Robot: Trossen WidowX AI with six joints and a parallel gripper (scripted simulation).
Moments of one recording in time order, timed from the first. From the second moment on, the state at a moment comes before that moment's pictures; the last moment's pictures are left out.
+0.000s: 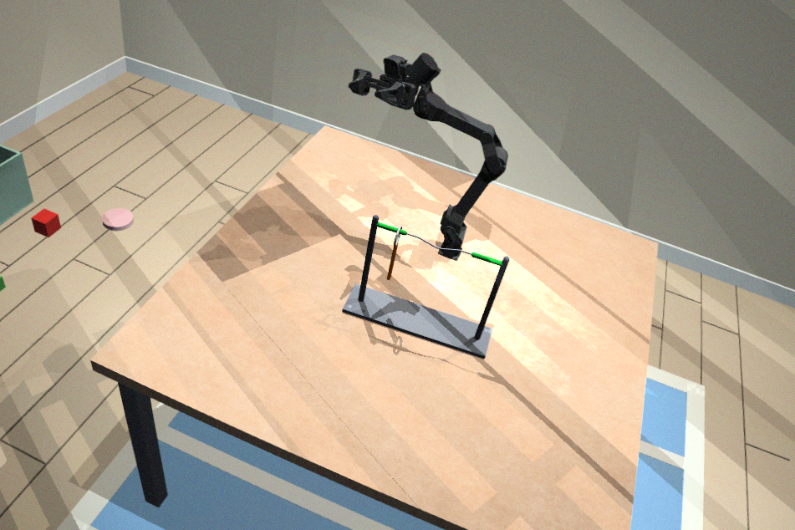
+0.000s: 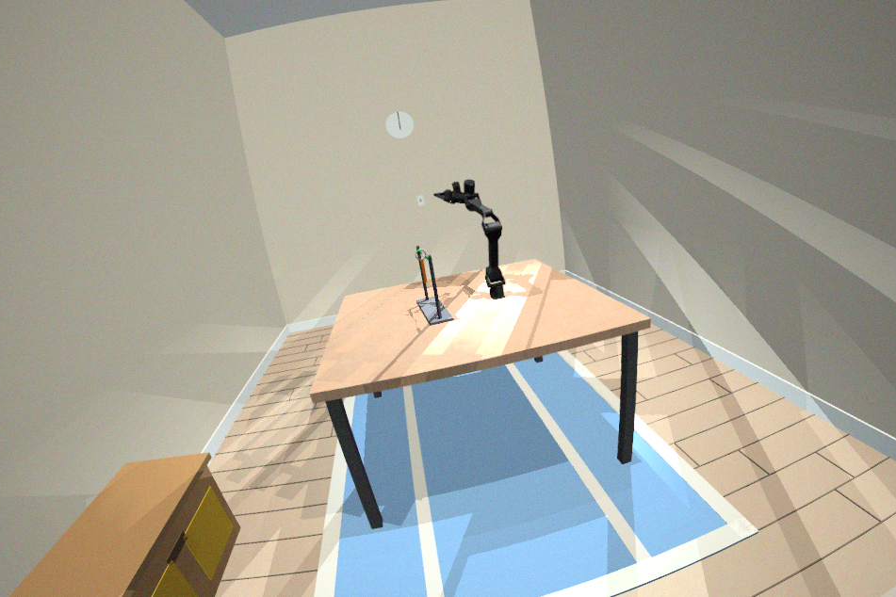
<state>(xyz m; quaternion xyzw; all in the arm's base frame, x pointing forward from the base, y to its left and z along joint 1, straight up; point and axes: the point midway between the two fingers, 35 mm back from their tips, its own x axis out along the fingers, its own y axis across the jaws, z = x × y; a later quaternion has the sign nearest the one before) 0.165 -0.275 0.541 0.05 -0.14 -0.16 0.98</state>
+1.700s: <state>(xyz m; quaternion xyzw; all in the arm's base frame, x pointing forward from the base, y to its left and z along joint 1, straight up) 0.223 -0.141 0.108 0.02 0.02 0.05 1.00</state>
